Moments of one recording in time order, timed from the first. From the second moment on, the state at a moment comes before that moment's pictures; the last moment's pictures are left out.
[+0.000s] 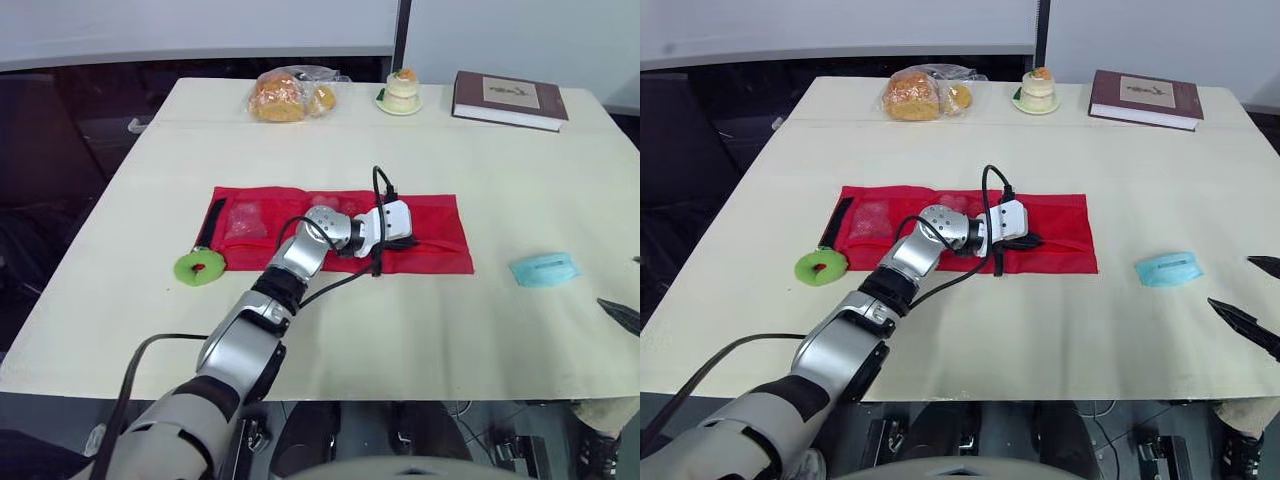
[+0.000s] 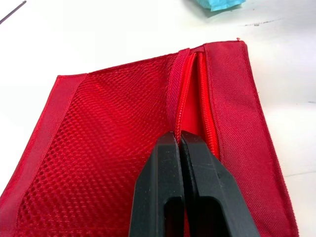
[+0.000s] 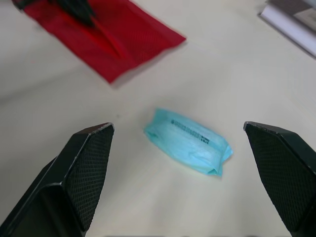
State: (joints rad) left arm -0.90 0.17 -0.35 0.71 0.11 -0.10 -1.02; right arm 0.34 -0.95 -0.69 -0.12 0.53 0.15 1.11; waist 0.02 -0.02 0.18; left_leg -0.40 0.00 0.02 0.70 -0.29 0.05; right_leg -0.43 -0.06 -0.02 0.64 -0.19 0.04
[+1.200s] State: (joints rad) left arm -0.90 0.14 -0.34 0.66 0.12 -0.03 -0.92; right arm -0.45 -0.99 -0.06 0.73 0.12 -0.14 1.43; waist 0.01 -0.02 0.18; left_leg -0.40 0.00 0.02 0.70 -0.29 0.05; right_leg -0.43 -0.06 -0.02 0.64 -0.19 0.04
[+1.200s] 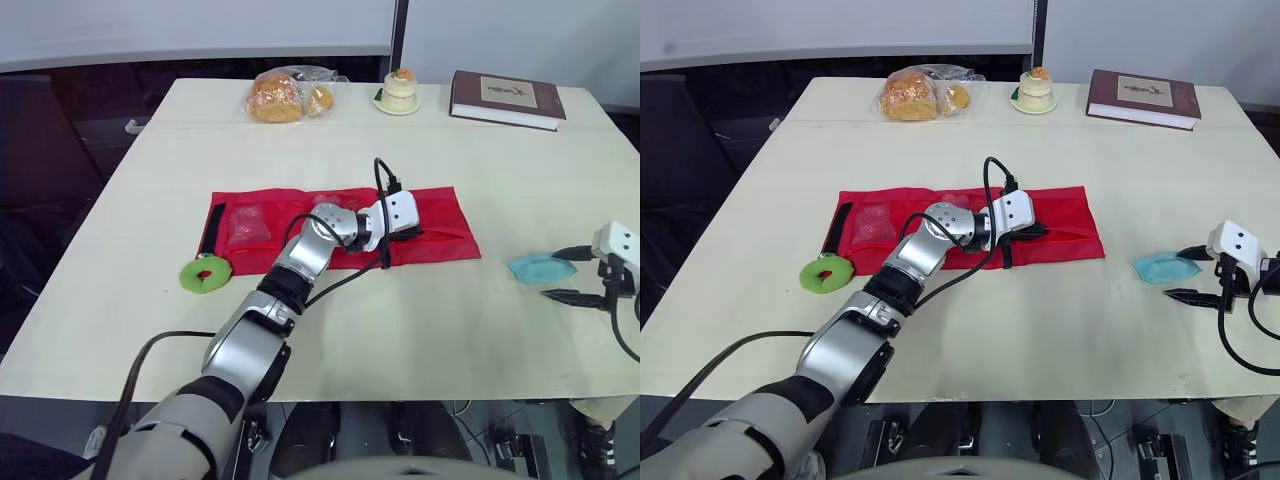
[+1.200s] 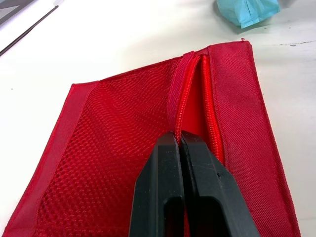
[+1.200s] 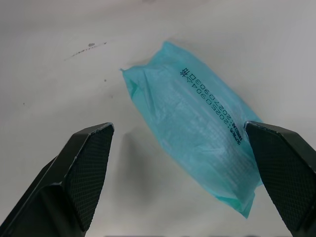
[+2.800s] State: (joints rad) left arm -0.84 0.10 -0.34 0.49 0.08 0.14 -0.91; right arm -0.27 -0.80 0.12 -0.38 -0.01 0.68 0.79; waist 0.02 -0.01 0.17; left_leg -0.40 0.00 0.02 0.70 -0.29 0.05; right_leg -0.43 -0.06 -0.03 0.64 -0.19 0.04
